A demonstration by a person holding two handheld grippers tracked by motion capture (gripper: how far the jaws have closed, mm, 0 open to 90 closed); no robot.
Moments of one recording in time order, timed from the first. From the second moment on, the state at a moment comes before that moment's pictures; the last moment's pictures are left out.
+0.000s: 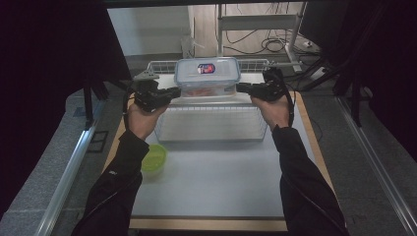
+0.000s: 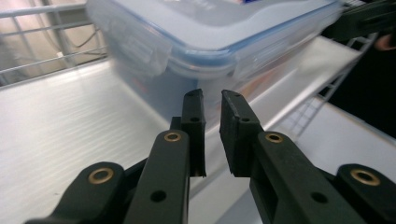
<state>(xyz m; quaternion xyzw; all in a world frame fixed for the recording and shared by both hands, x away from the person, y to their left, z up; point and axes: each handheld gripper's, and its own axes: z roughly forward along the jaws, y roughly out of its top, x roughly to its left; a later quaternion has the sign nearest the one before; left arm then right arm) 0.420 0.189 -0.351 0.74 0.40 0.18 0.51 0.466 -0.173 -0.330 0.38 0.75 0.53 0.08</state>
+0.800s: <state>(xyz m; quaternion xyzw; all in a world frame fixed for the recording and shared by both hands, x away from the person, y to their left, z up) 0.406 0.185 -0.350 0.73 0.40 0.19 0.51 0.450 -0.169 -0.337 0.36 0.76 0.53 0.09</state>
